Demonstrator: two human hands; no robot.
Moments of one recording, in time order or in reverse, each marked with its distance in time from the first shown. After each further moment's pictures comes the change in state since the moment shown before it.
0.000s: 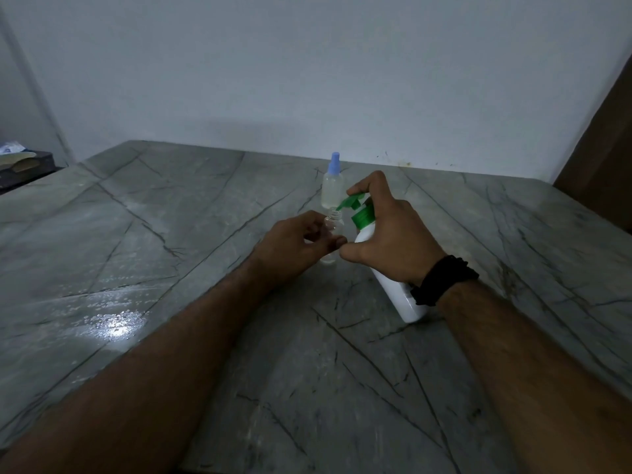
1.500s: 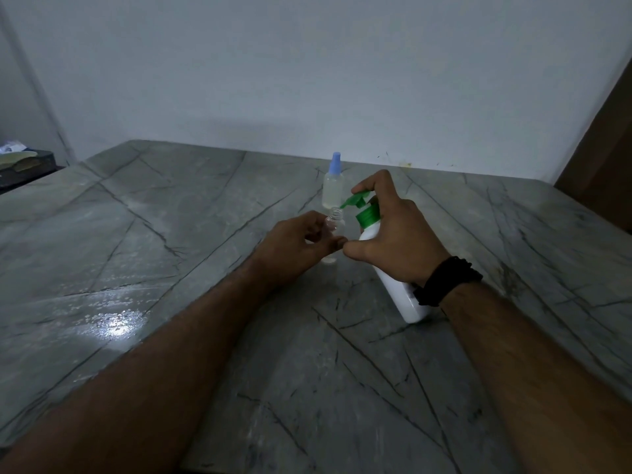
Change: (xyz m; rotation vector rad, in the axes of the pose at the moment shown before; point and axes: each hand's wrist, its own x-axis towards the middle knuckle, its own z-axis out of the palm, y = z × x) left_hand 0.005 -0.012 0.004 -0.018 -0.001 0.038; right_hand -0.002 -0.001 -0.003 0.034 0.015 0.006
